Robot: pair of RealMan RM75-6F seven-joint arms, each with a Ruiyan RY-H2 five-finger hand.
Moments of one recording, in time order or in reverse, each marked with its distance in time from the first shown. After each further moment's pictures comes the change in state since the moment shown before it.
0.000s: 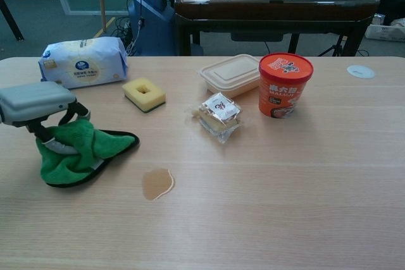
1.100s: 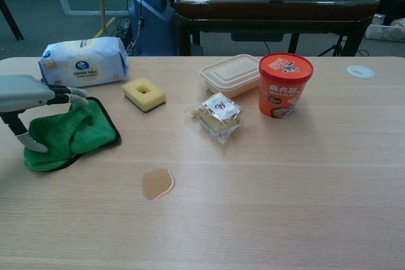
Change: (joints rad) left arm -0.008 0.149 -0.072 -0.140 -0.026 -0.240 0.191; right arm 0.001 0.009 0.002 -0.023 -0.004 0.012 -0.028
